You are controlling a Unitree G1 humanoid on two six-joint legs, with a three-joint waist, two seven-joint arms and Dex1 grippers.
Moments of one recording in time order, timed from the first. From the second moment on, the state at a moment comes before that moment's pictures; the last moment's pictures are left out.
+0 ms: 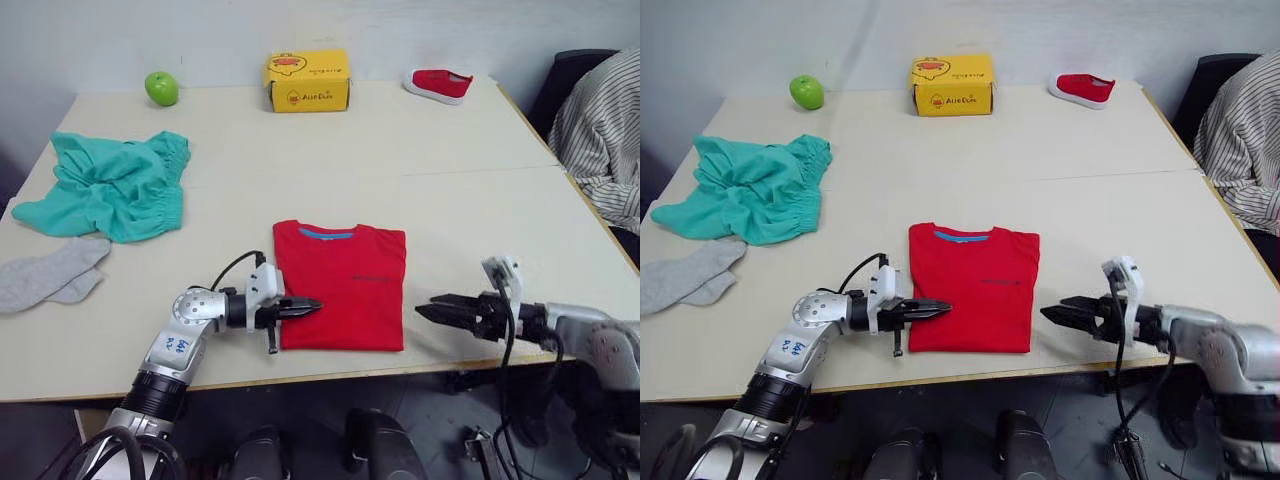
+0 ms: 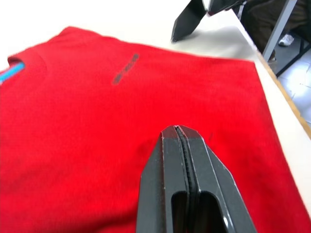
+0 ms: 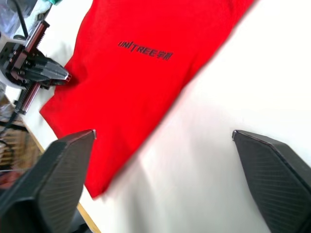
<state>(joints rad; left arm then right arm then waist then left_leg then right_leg) -0.36 0.44 -0.16 0.14 -0.27 0.05 -1.06 -0.34 -0.78 -0.13 0.00 0.84 1.16 0.84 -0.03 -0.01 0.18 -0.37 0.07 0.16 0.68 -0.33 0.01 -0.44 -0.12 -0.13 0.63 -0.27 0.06</state>
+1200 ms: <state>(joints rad) -0.35 0.45 -0.07 0.34 -0.26 -0.18 -1.12 -0.58 -0.64 0.06 0.12 0.69 1.31 0.86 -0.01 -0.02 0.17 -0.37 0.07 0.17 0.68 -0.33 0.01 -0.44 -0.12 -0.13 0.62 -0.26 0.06</state>
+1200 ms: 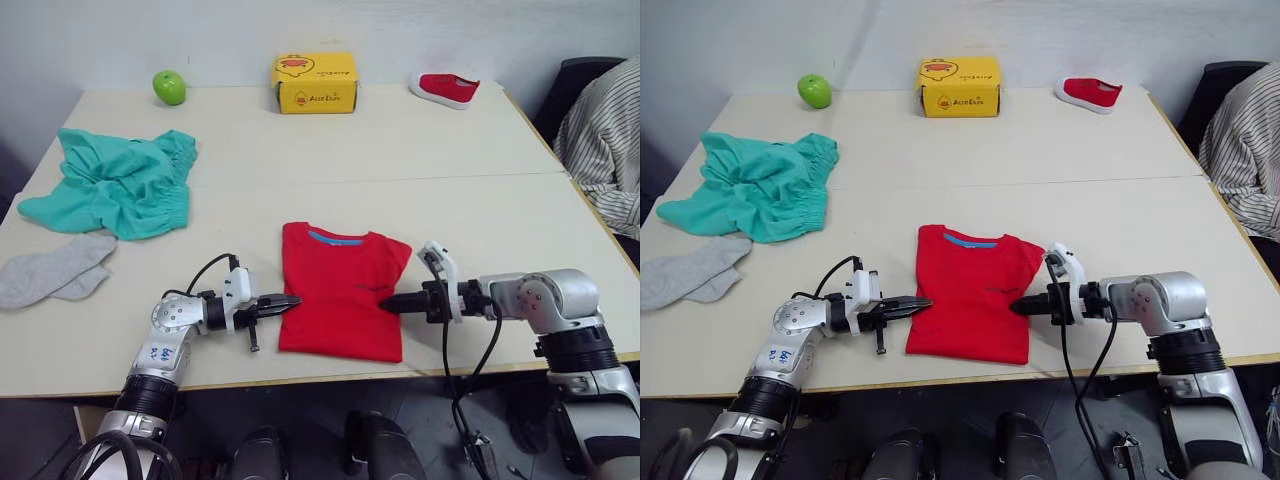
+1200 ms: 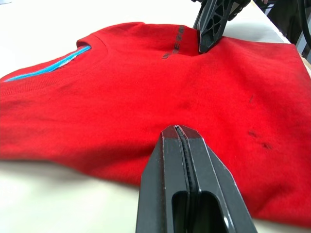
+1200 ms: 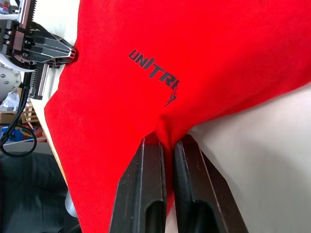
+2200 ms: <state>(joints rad) -0.39 0.42 -0.14 0.28 -0.19 -0.05 -1.06 -0.58 -0.50 -0.13 0.22 0.78 1.42 0.86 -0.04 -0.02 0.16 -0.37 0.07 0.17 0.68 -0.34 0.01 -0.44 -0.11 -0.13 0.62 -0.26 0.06</state>
